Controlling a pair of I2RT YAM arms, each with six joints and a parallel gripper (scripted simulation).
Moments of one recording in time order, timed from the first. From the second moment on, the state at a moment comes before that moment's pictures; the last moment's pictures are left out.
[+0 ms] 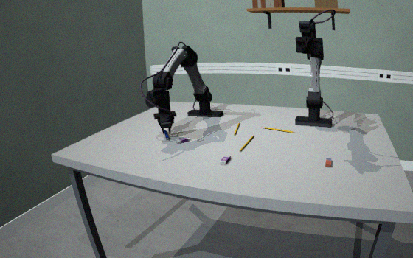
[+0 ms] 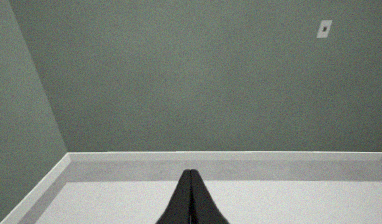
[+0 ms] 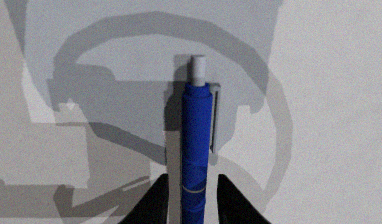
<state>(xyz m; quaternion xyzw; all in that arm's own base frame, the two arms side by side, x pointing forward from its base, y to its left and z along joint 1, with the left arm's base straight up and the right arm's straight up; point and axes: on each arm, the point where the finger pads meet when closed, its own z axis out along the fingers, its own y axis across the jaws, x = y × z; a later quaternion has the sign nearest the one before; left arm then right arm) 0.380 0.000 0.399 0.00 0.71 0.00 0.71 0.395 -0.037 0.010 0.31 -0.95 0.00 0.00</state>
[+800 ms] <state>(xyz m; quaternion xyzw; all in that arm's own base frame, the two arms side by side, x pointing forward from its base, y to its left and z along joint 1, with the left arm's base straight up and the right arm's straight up) 0.380 0.000 0.399 0.00 0.71 0.00 0.71 0.398 -0.038 0.064 0.30 -0.95 0.01 -0.01</state>
